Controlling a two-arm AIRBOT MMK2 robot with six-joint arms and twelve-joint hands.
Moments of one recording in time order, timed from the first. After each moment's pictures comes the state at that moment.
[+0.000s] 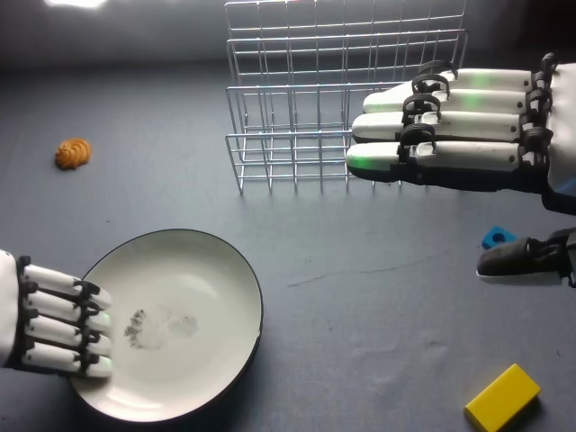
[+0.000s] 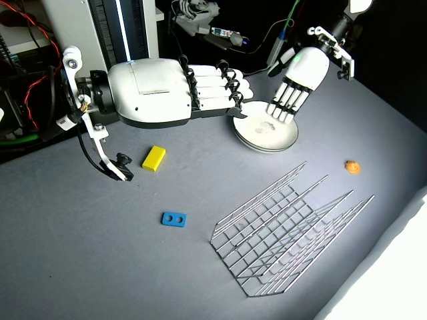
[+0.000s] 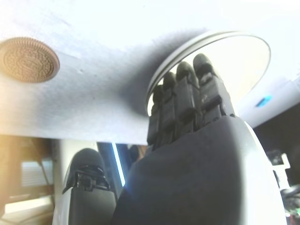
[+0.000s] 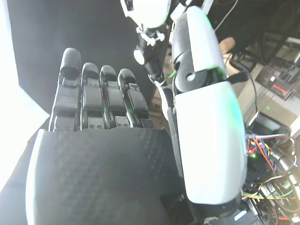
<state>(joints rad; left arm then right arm) 0.94 -0.73 1.20 1.57 -0.87 0.05 -0.55 -0.80 0.98 -0.72 1.00 -0.37</state>
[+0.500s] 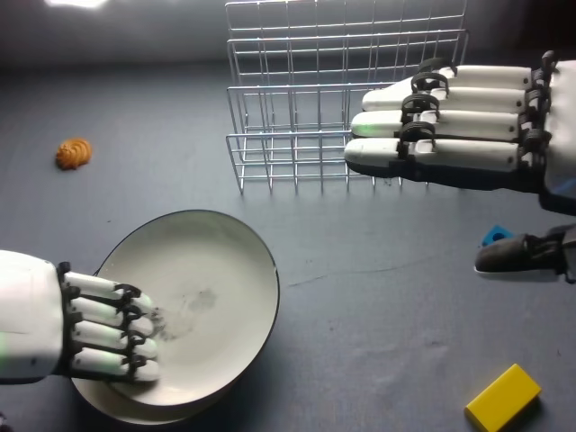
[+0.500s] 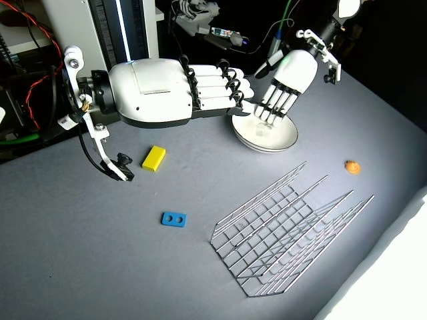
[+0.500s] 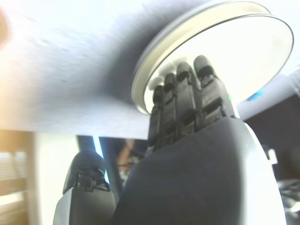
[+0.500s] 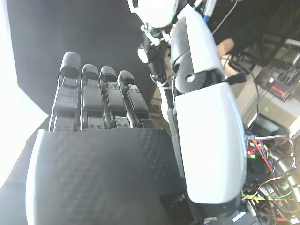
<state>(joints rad) 0.96 -0.76 1.13 1.44 -0.80 0.05 -0.55 -0.83 0.99 -0.72 1.00 -0.44</state>
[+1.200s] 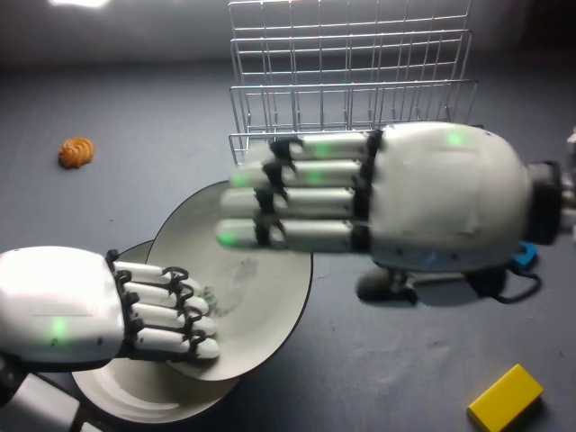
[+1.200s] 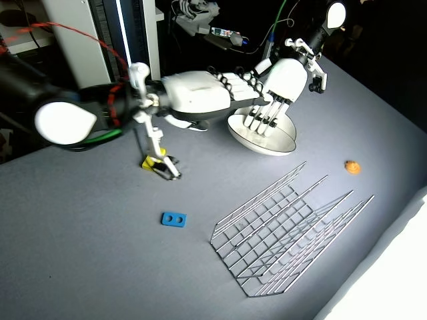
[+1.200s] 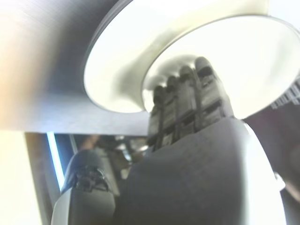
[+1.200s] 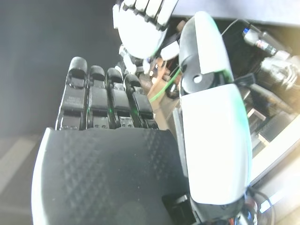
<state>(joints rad) 0.95 -0.82 1.09 1.26 -0.72 0.05 -0.50 -1.07 1.03 -0.66 0.78 -0.81</state>
